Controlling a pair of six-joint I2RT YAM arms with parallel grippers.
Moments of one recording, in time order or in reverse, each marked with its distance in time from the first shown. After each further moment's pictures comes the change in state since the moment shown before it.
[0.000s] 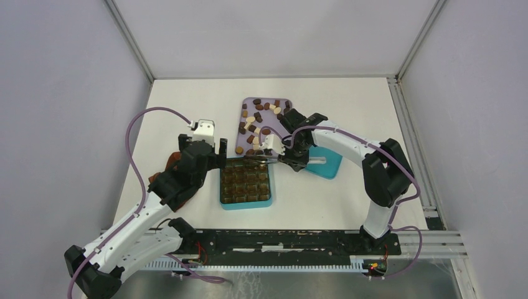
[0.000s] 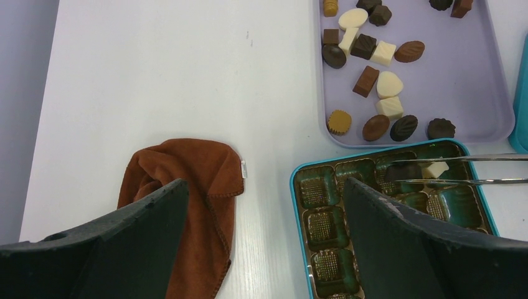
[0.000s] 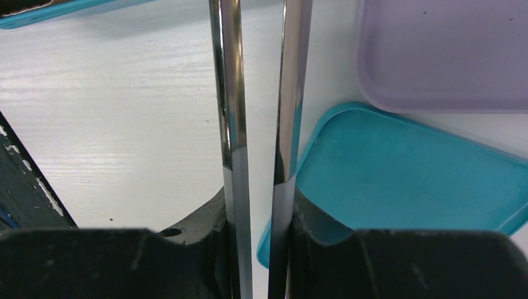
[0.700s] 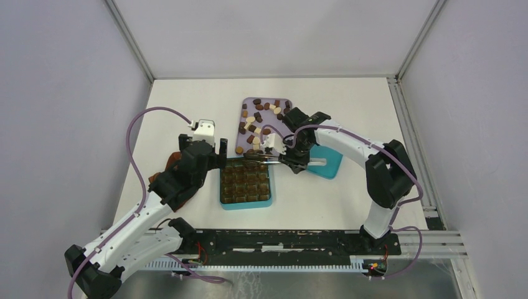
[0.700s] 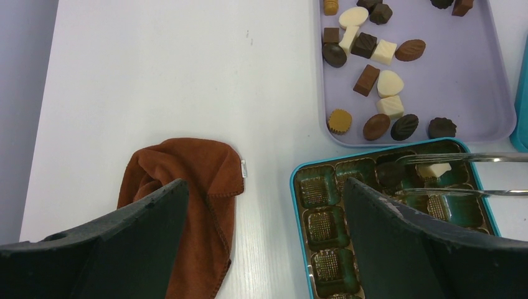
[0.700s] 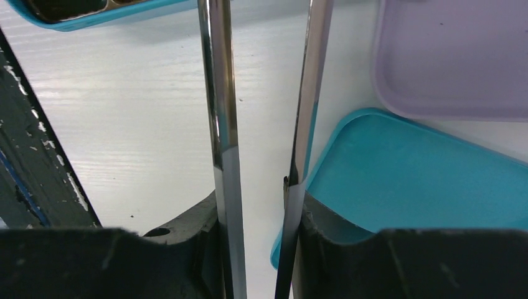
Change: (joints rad) left arm 0.000 0.004 0.000 0.000 0.000 0.000; right arm -0.006 -0.005 0.000 -0.019 -0.050 0.000
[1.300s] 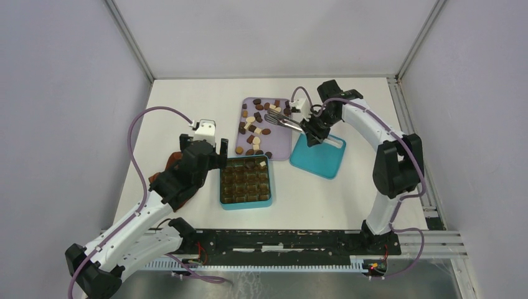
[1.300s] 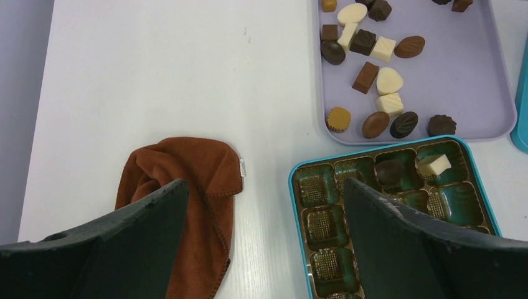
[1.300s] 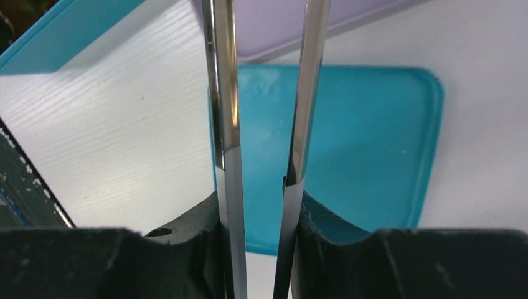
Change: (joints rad) left arm 0.000 0.009 0.000 0.000 0.006 0.000; right arm -0.333 -0.015 0.100 -0.012 -0.172 0.050
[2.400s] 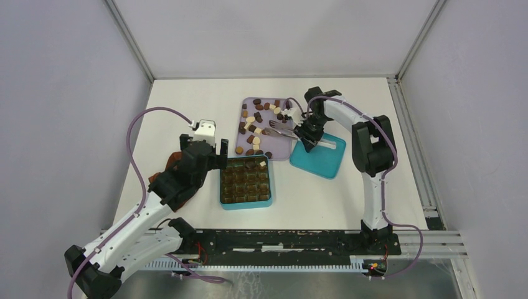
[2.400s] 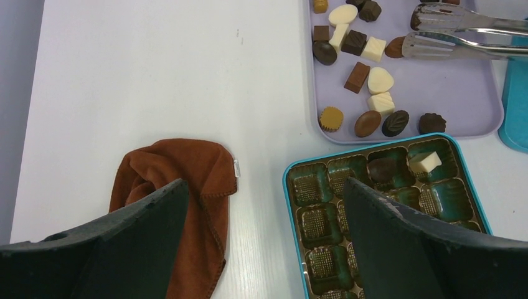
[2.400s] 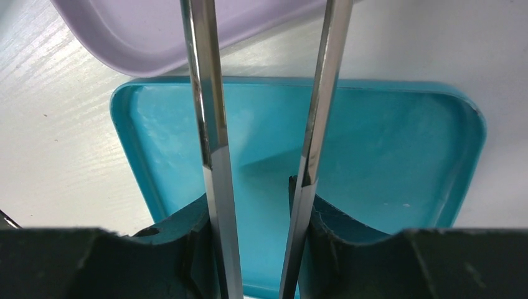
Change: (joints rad) left arm 0.000 -0.015 0.000 0.000 0.025 0.000; right arm 0.017 0.373 0.228 -0.055 0.131 0.011
